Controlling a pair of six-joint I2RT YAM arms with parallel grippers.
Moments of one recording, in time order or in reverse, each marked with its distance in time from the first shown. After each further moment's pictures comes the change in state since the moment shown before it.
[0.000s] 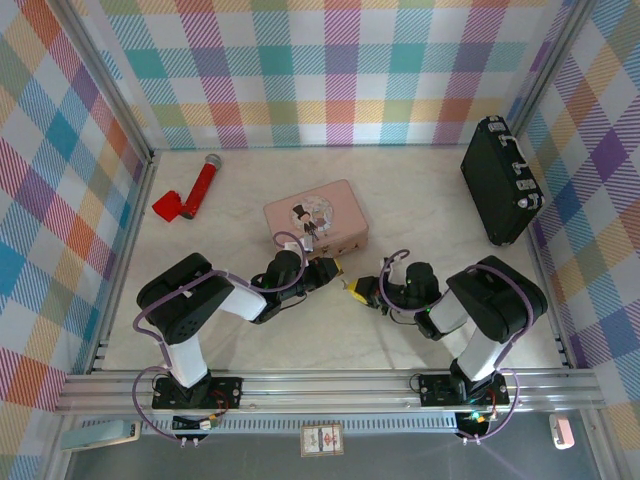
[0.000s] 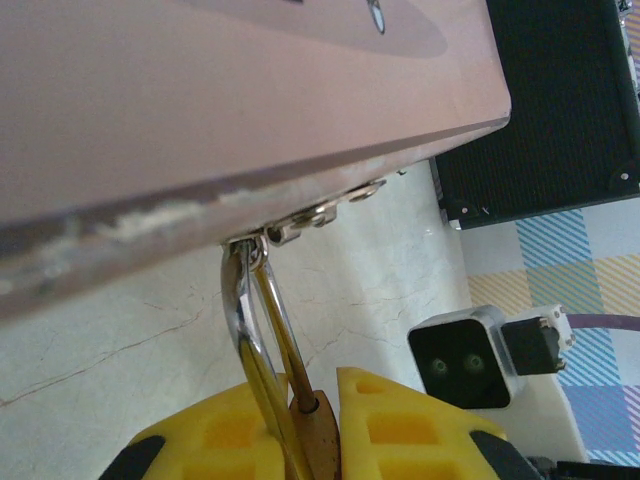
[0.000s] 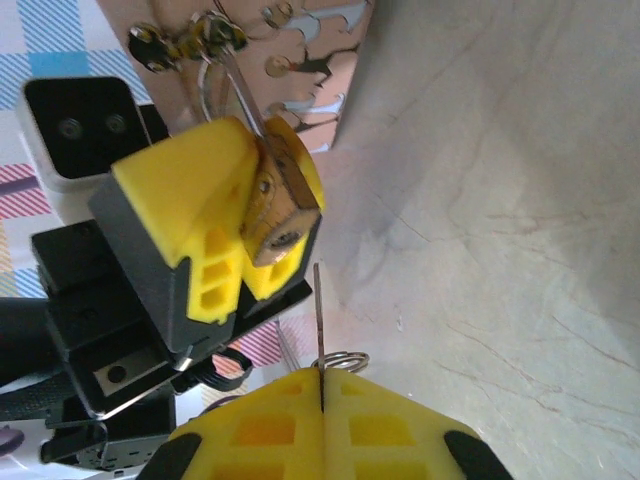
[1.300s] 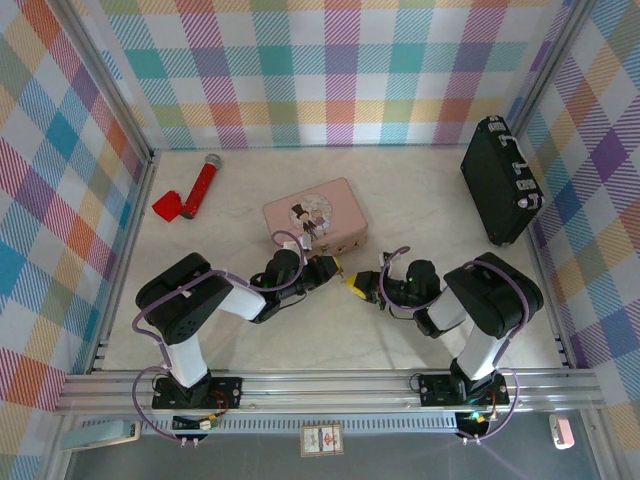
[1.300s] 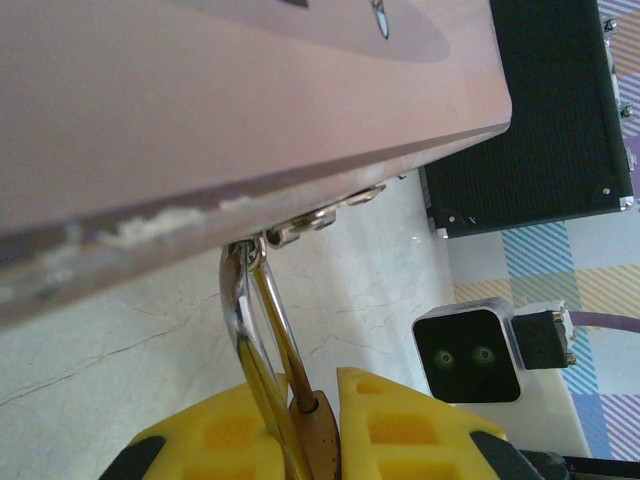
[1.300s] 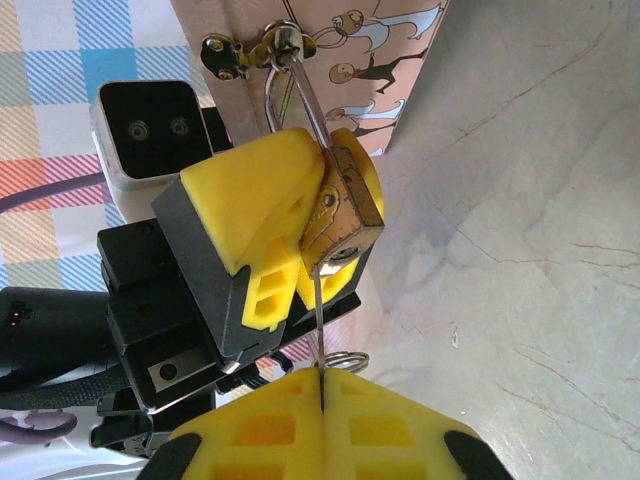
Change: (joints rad) left arm 0.007 -0.004 0.000 0.014 0.009 -0.040; right arm -0.008 0.031 0.021 0.099 -0.032 0.050
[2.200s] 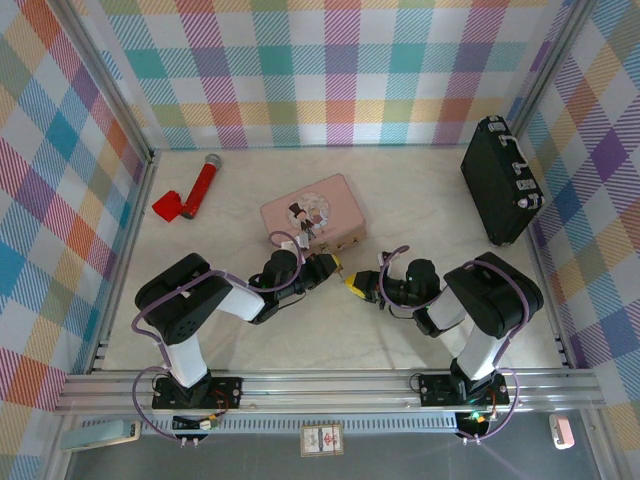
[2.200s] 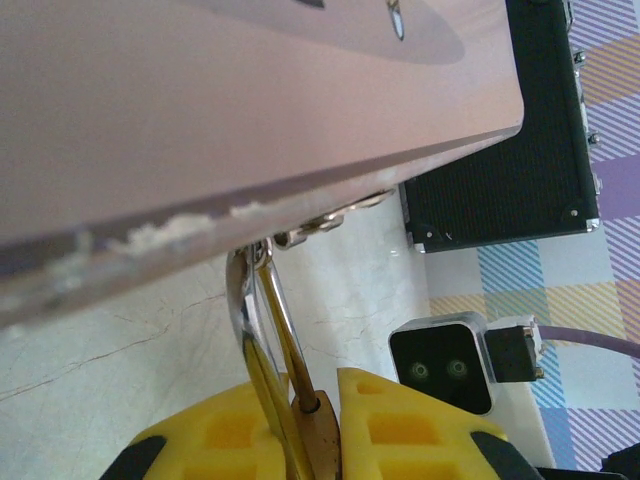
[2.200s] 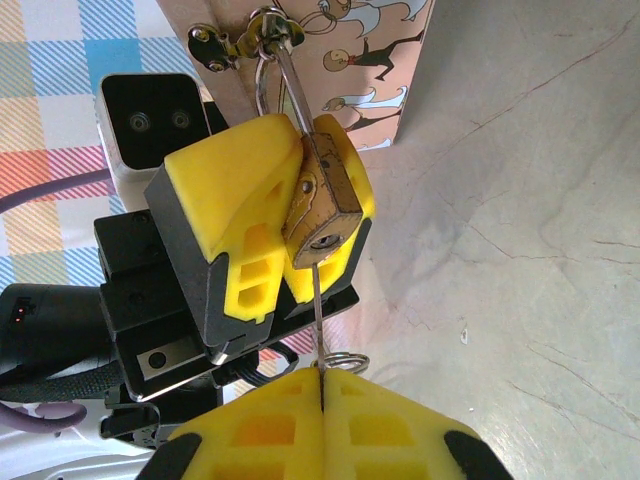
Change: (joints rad) left arm 0.005 -0.005 -0.014 0.047 -0.004 -0.053; right arm 0.000 0.000 0.007 0.001 -0.018 0.003
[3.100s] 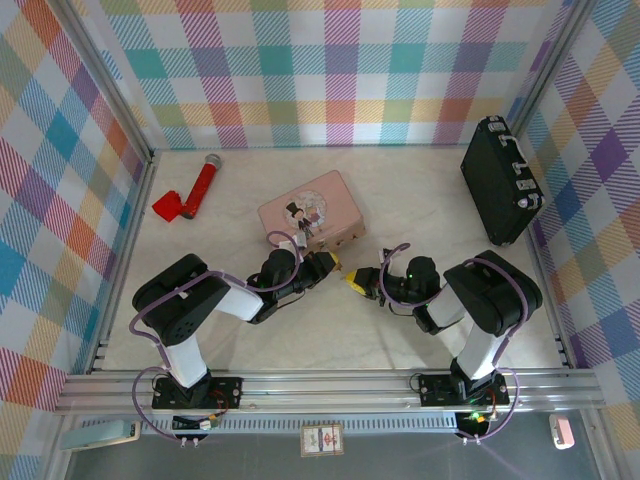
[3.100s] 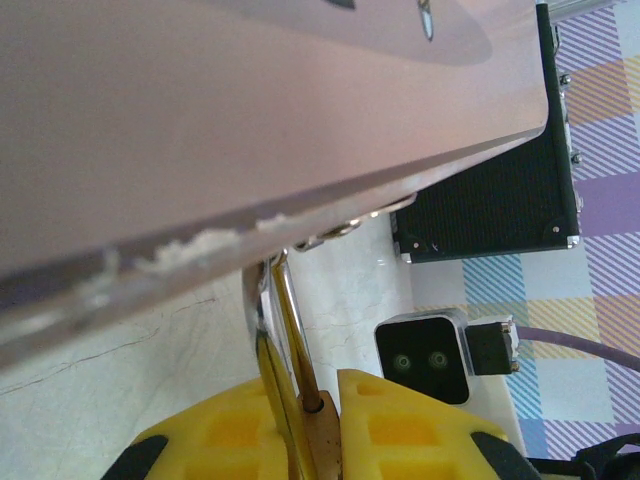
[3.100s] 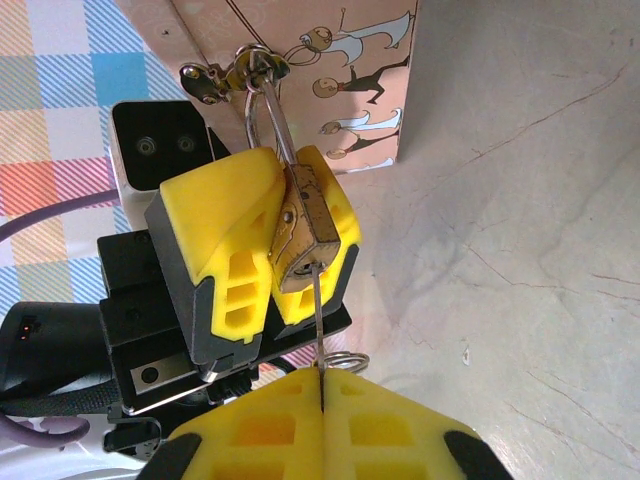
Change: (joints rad) left arm 0.008 -0.014 -0.006 0.009 0.001 -0.044; right arm -0.015 0.013 0.019 0.000 0.000 0.000
